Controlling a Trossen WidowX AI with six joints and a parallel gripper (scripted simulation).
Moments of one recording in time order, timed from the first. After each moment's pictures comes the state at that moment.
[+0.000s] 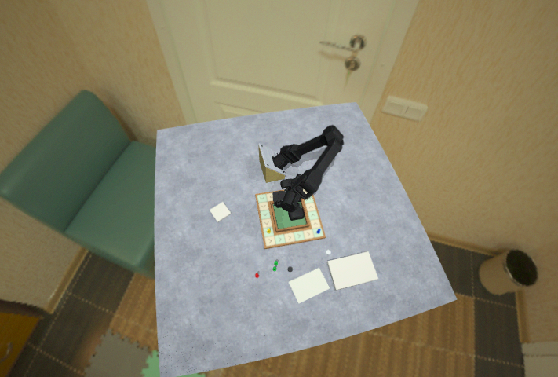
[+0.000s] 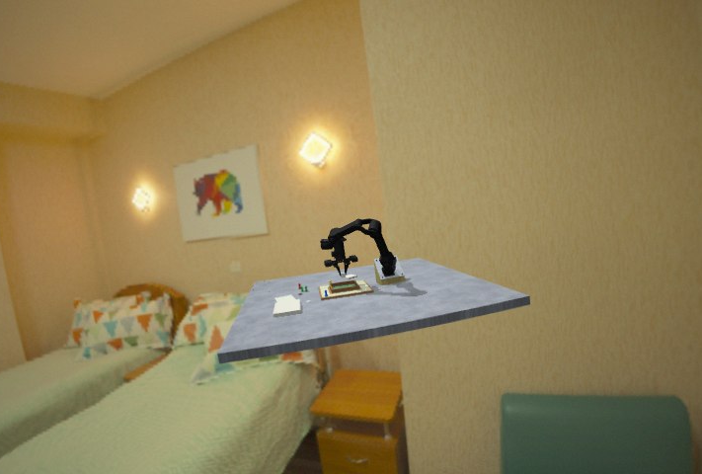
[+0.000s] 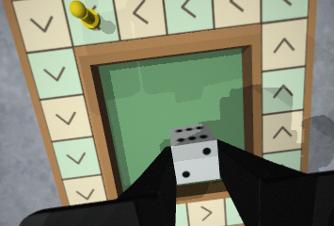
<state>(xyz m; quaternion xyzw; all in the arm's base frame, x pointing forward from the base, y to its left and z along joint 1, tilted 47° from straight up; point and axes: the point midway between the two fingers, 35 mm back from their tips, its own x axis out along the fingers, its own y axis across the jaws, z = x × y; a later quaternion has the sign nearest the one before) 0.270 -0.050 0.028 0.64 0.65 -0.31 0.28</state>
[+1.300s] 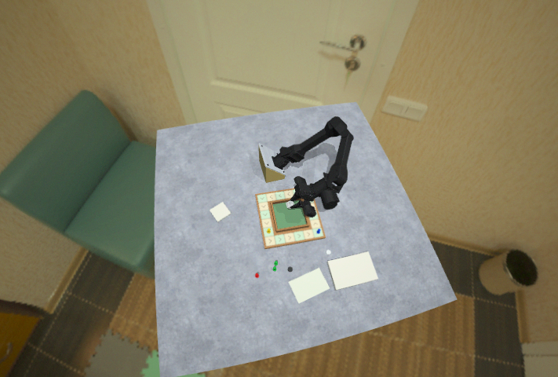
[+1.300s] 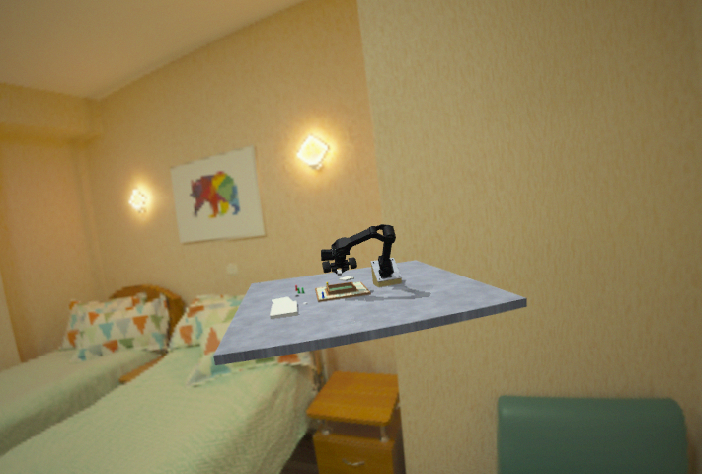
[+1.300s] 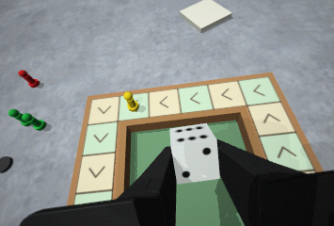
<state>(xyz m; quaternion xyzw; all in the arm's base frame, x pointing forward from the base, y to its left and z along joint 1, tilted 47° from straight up) 0.273 -0.044 0.057 0.49 0.49 -0.52 0.50</state>
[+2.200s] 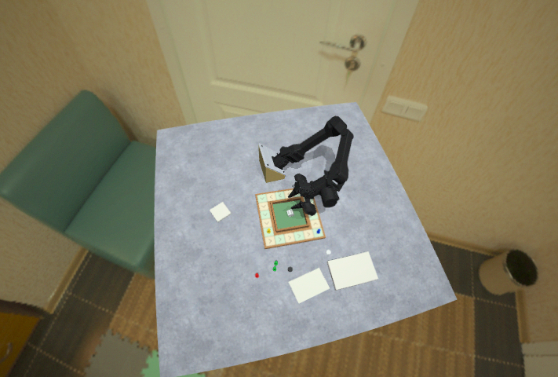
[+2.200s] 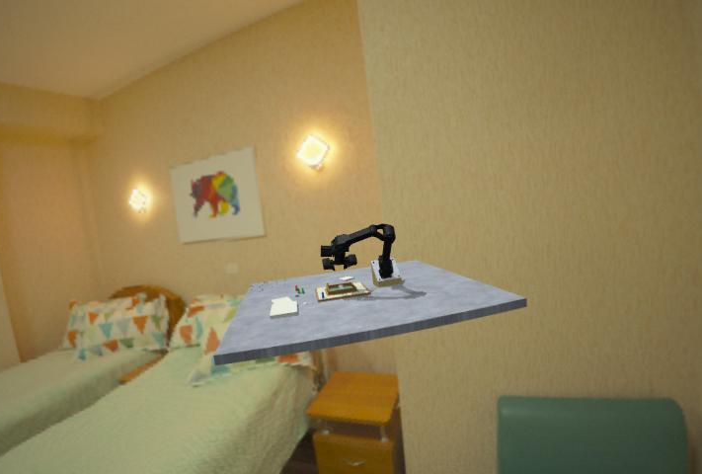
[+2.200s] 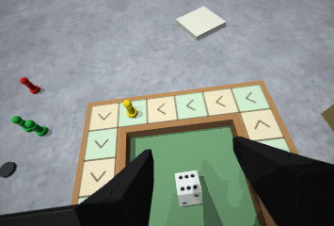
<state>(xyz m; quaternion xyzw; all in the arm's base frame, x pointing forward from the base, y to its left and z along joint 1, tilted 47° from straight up) 0.270 -0.057 0.068 0.49 0.49 -0.52 0.49</state>
